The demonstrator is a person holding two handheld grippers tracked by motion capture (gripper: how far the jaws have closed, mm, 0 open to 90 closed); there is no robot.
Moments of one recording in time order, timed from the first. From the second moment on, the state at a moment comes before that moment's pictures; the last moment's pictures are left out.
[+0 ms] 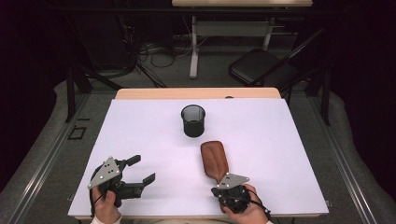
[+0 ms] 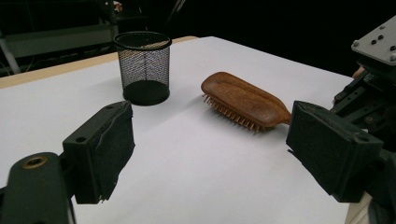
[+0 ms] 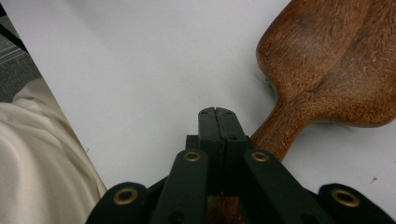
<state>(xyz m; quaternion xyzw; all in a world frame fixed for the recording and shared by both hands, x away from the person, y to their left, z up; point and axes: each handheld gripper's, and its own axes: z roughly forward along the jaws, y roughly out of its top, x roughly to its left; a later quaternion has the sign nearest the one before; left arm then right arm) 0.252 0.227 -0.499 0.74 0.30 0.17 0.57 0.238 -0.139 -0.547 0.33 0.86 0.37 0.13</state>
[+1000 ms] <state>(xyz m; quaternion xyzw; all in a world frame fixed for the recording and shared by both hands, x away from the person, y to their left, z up) 0.253 0.228 -0.500 0.74 0.30 0.17 0.57 0.249 -0.166 -0.547 0.37 0.85 0.36 0.13</state>
